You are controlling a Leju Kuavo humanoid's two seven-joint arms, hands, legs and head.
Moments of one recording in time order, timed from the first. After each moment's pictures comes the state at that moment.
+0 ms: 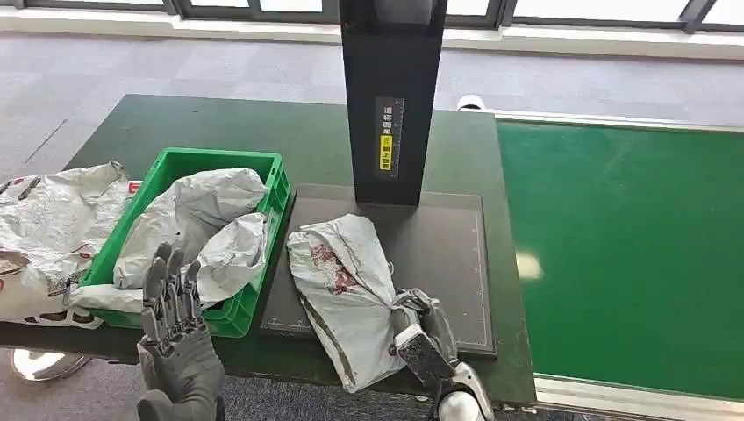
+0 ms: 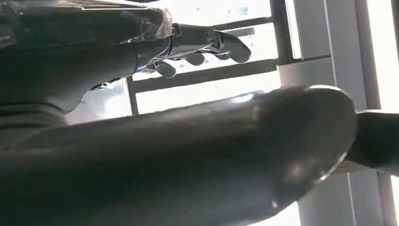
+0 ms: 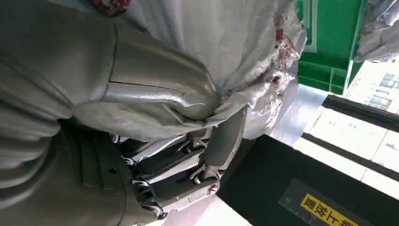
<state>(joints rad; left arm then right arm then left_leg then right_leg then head) 0.31 -0.08 -0.48 -1.99 -0.15 0.51 -0.70 -0.08 0.24 0.31 -0.97 0.53 -0.23 -0.69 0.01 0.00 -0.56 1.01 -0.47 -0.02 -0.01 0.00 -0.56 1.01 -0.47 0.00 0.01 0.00</state>
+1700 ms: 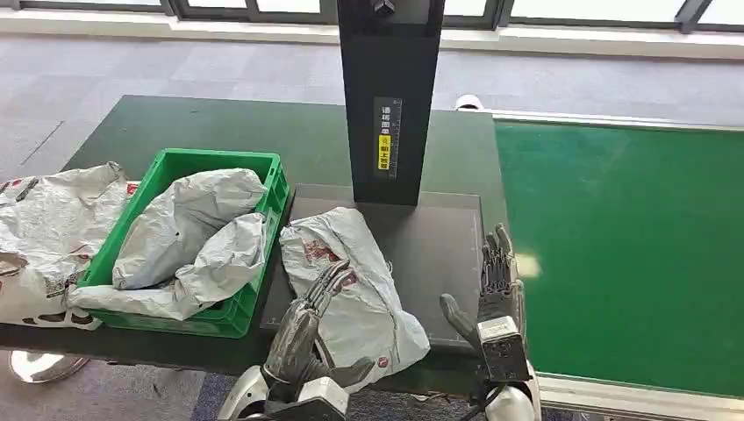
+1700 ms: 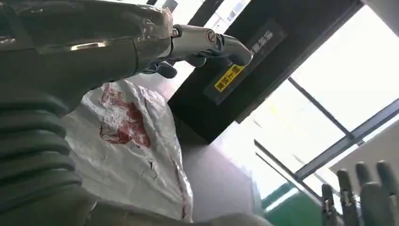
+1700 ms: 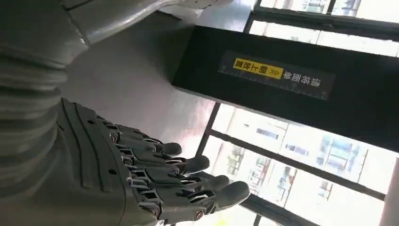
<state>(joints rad) 0.11 -0.22 -0.36 -1.46 -0.72 0.23 -0.61 0.03 0.20 0.19 -1.41 0.39 -0.27 -0.70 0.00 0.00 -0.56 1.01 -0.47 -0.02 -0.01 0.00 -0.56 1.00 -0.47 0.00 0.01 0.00</state>
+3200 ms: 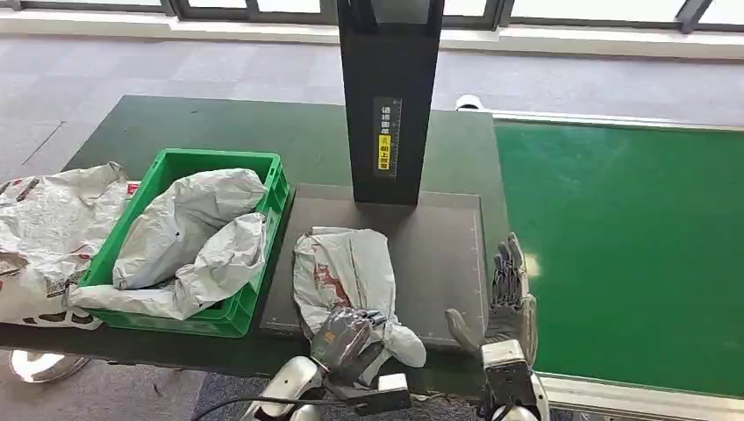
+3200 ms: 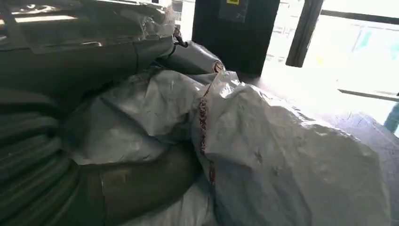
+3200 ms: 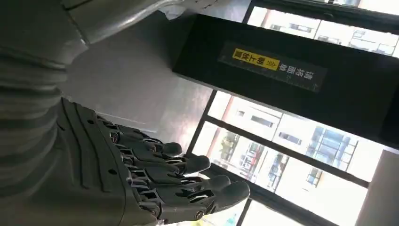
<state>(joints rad) -0.12 -0.26 -0.40 -0.93 -1.13 0.43 -0.38 0.11 0.16 0.23 -1.50 0.42 -0.34 -0.70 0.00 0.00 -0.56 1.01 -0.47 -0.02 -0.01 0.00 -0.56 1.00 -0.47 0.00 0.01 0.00</state>
